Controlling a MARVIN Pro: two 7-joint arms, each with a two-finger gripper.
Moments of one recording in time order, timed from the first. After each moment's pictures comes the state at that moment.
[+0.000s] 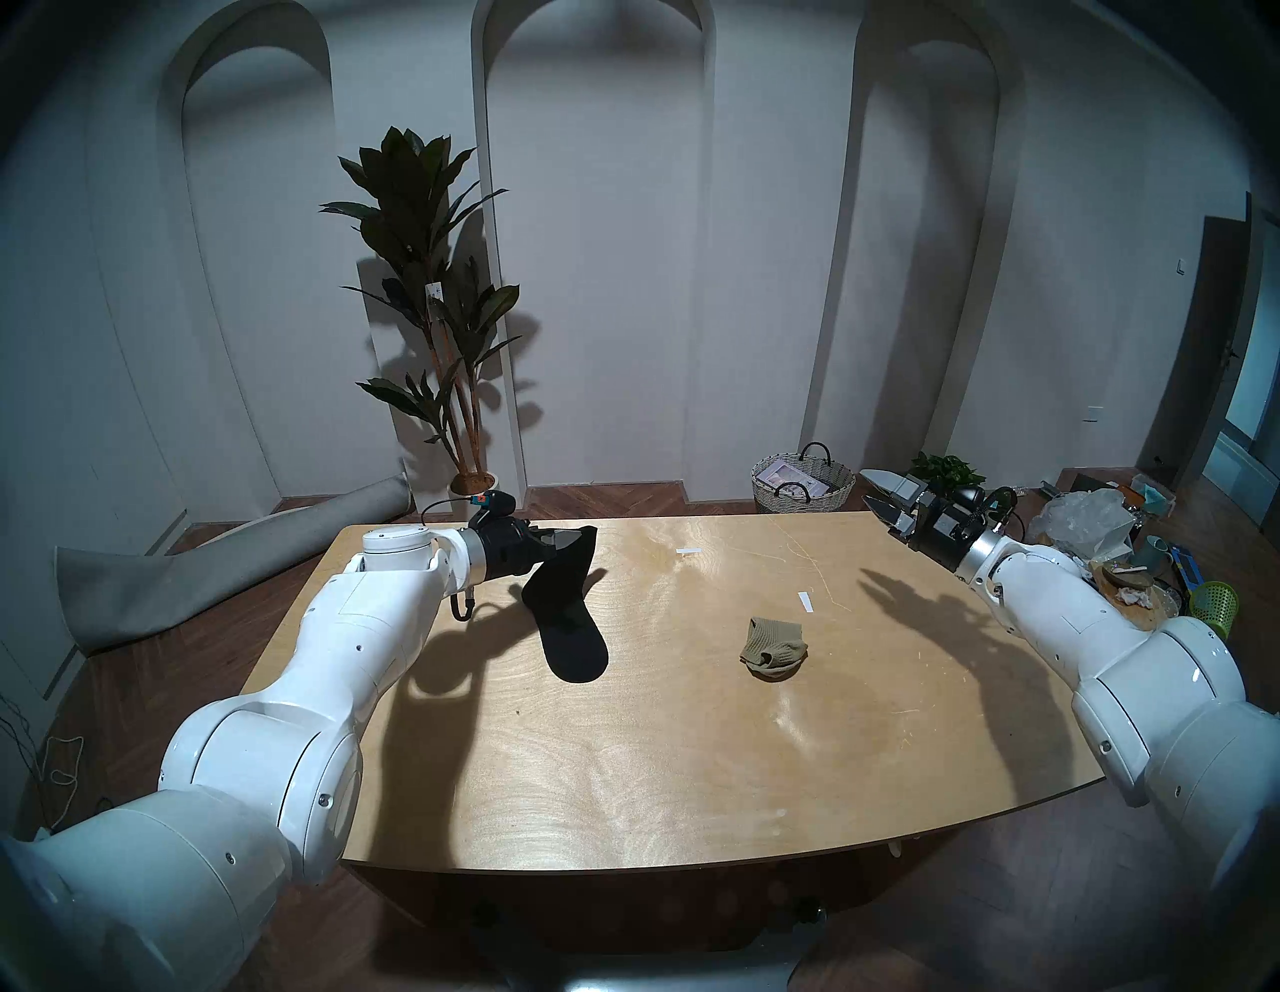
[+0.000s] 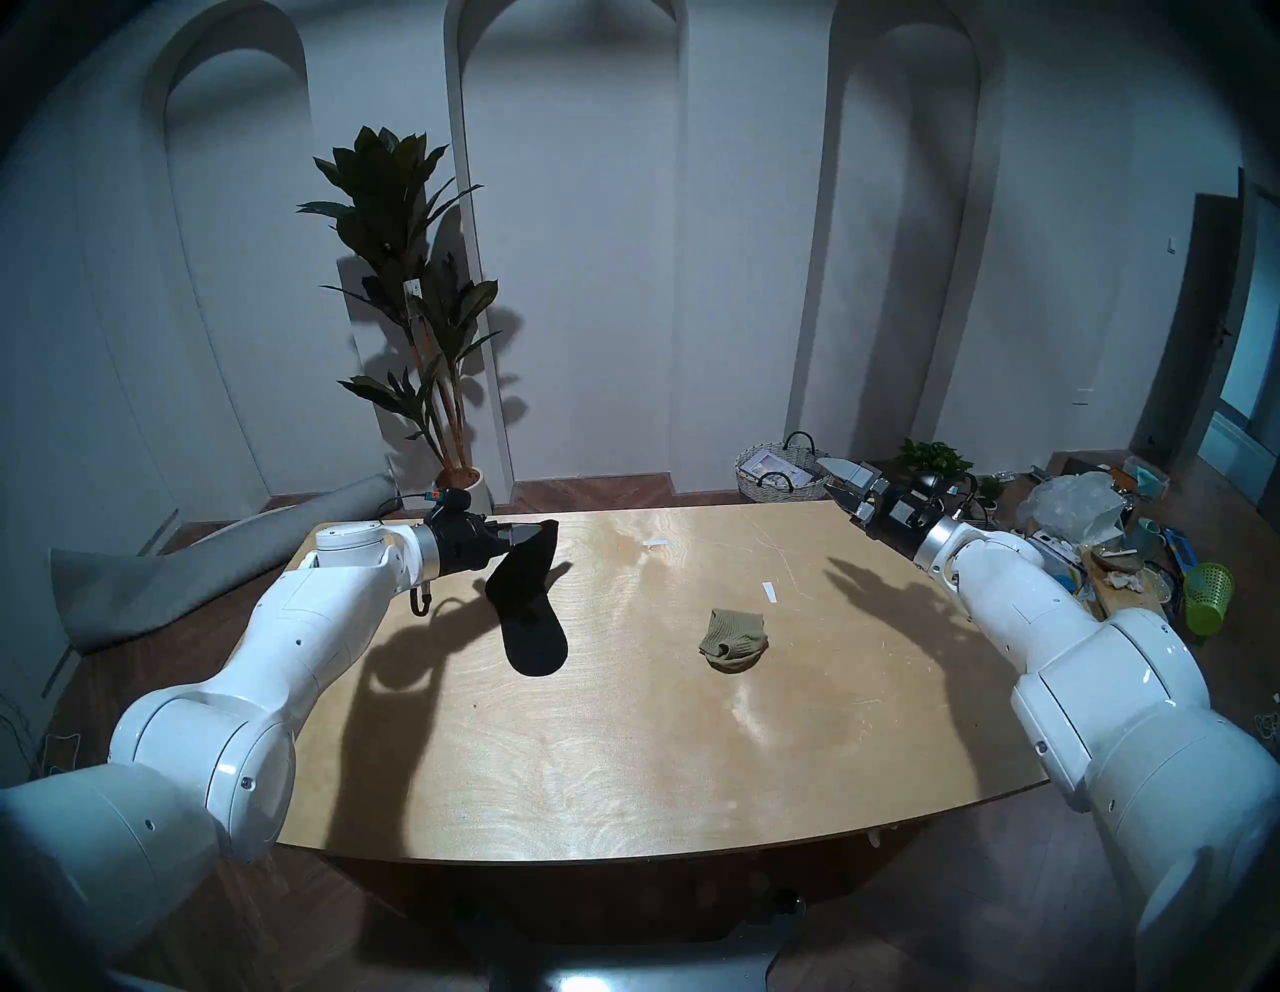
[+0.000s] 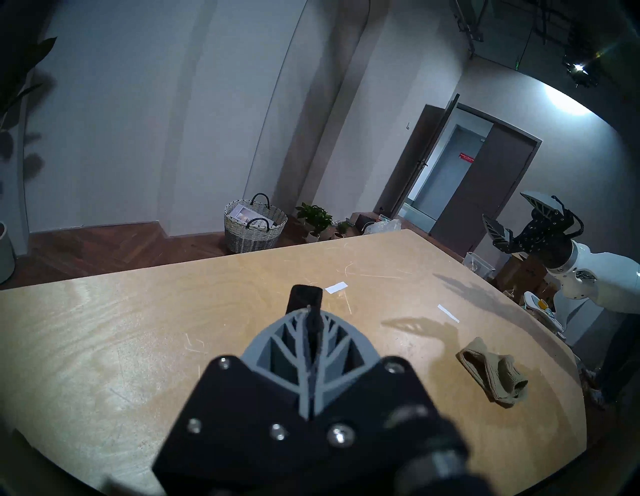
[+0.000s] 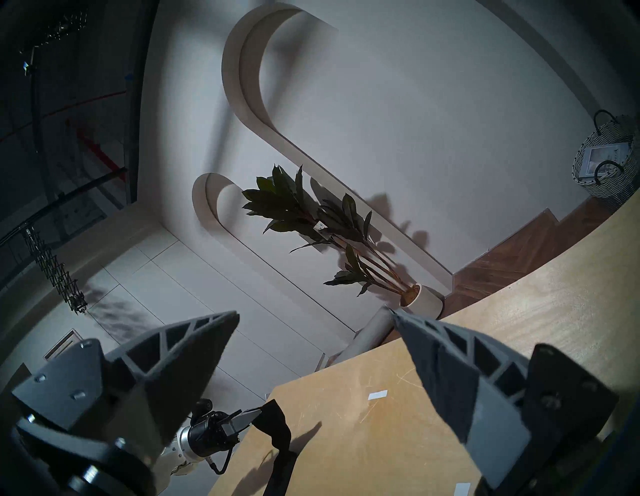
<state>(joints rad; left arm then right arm) 0.86 -1.30 -1.40 -0.66 -0.34 0.28 -0.89 -0.67 -1.03 0.97 -0.27 1.36 0.40 1.11</state>
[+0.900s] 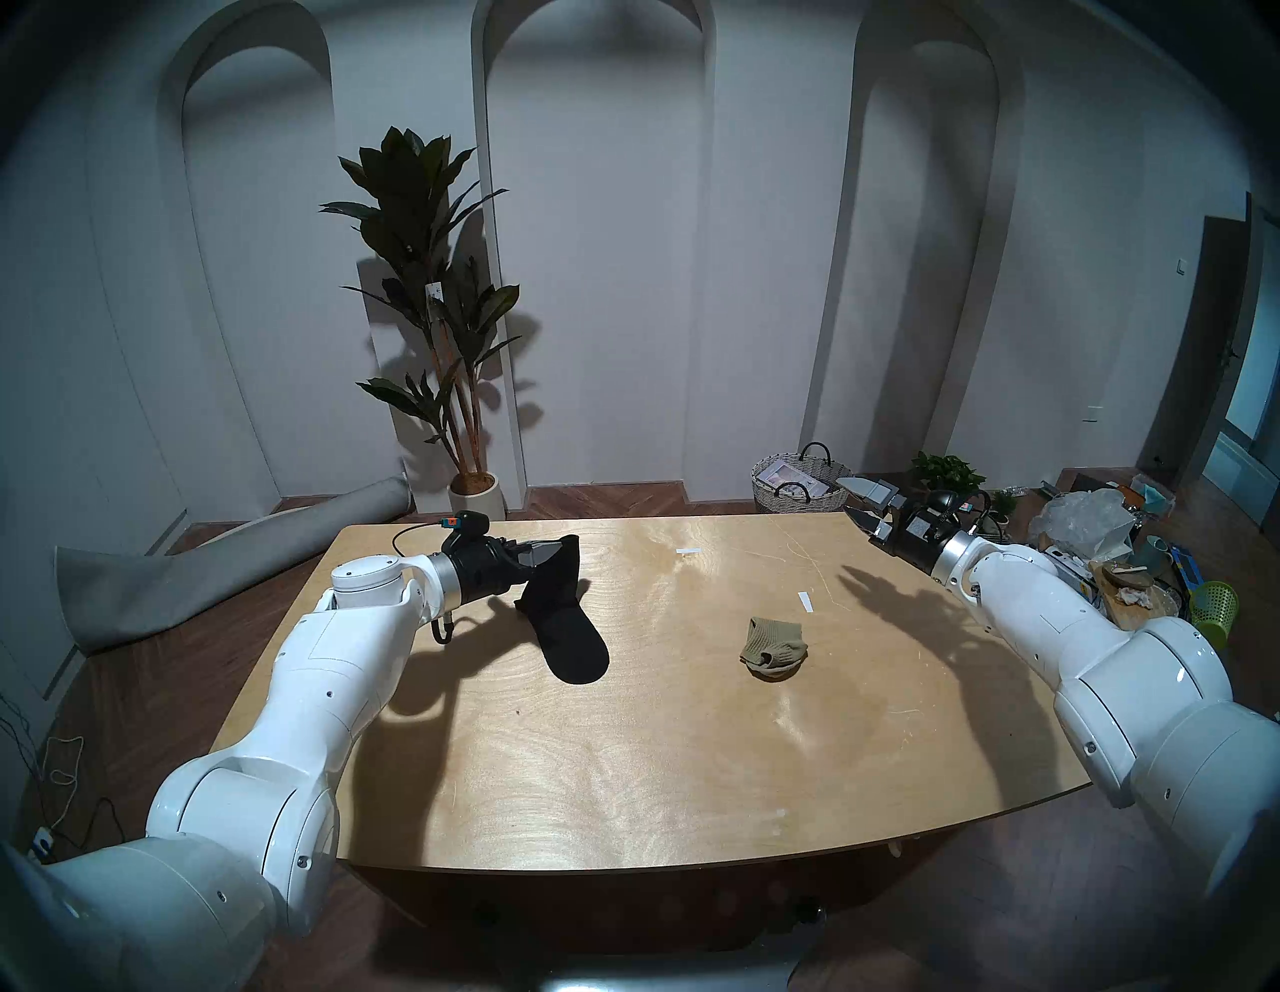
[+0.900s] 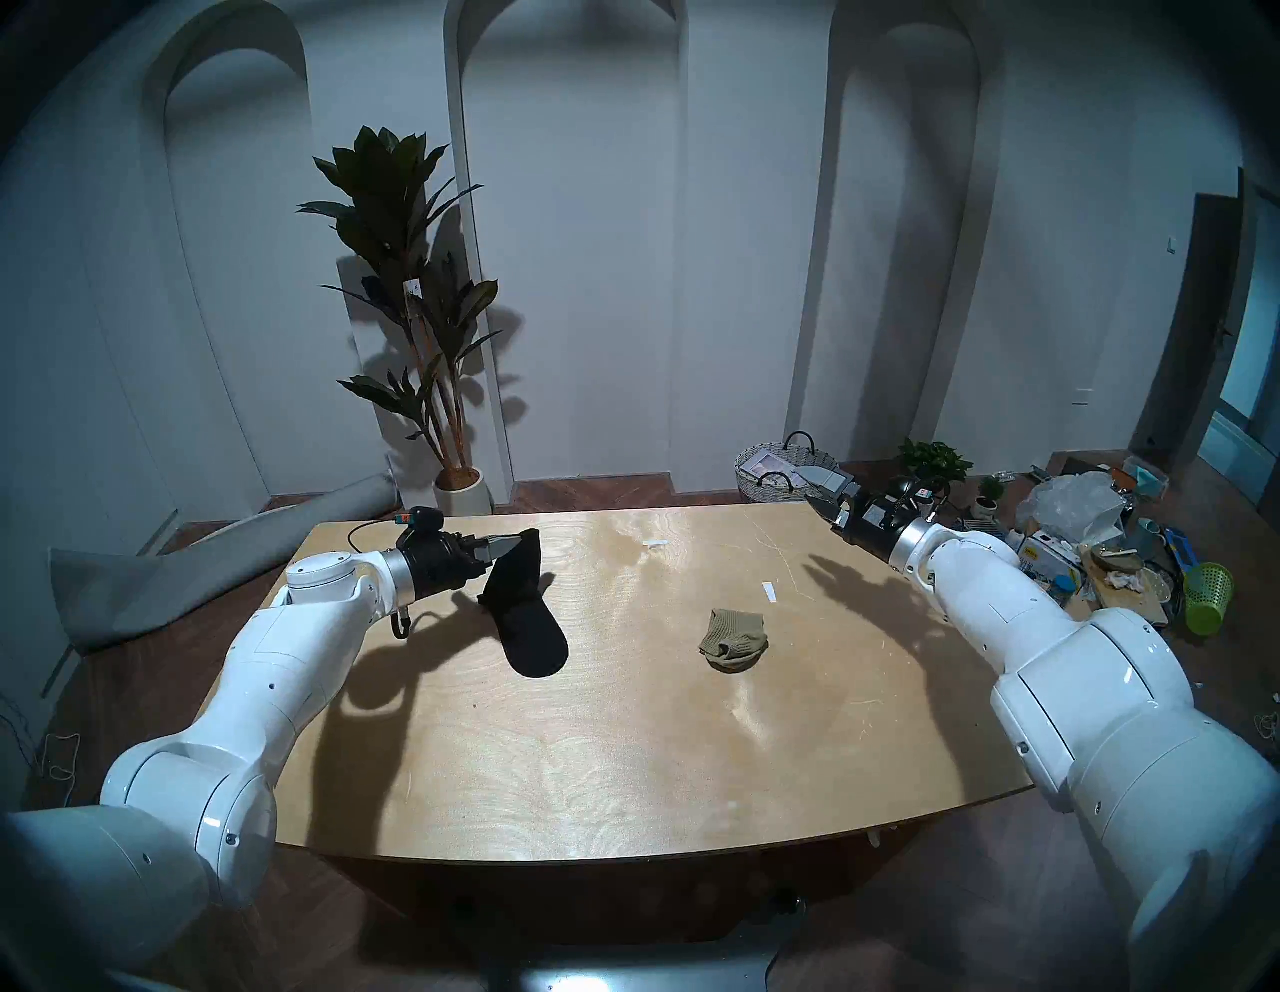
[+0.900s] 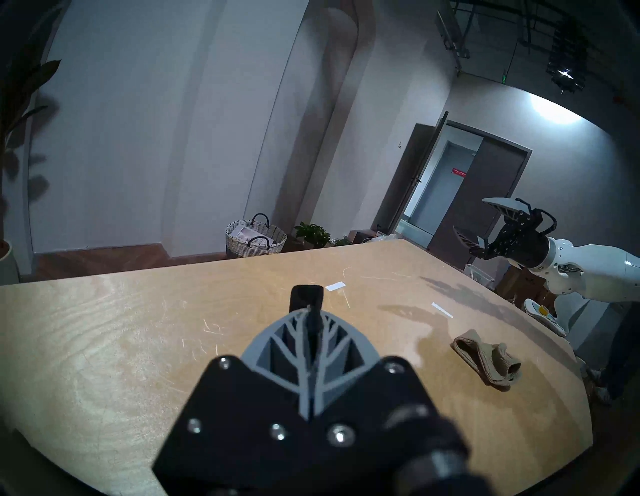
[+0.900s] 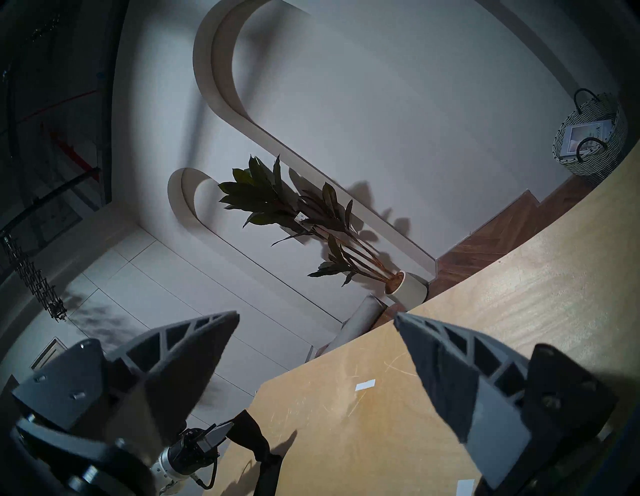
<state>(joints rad) 1.00 -1.25 -1.47 -0.82 -0.38 0.20 -0.94 -0.67 -1.08 0.97 -0.27 1.36 0.41 1.01</state>
